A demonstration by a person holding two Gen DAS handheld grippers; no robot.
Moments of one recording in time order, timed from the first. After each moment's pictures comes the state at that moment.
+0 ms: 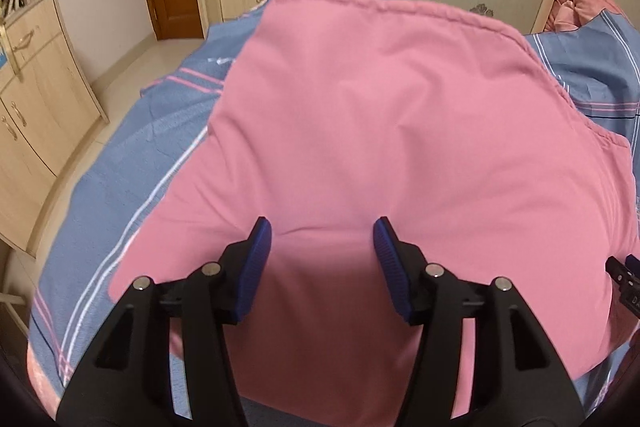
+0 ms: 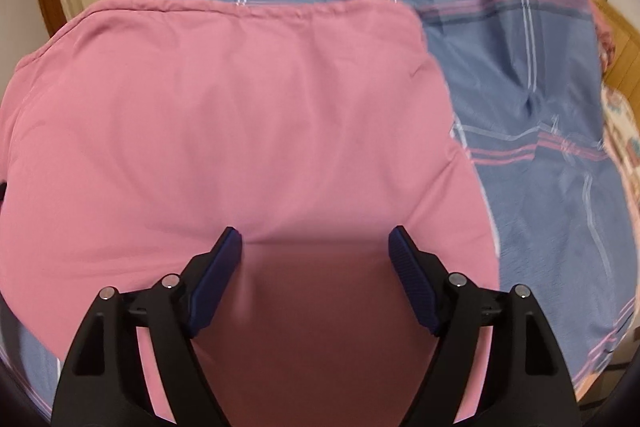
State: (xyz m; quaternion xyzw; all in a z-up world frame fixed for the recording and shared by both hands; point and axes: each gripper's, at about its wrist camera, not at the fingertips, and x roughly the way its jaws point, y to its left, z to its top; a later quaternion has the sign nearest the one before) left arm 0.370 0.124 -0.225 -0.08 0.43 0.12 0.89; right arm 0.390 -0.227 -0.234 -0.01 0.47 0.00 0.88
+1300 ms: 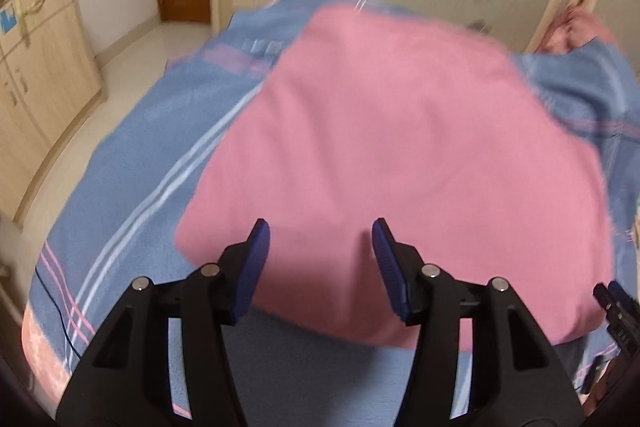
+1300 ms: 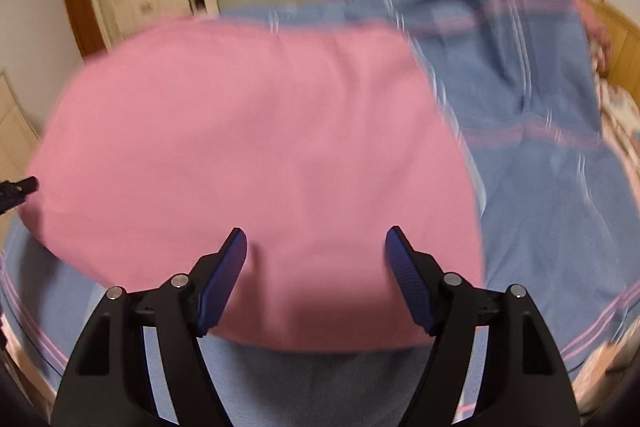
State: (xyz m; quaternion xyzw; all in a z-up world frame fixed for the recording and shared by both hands) left arm 0.304 0.145 -0.190 -0.13 0.40 0.09 0.90; right arm 0.306 -0.227 -0.195 -0.01 0.40 0.04 0.92
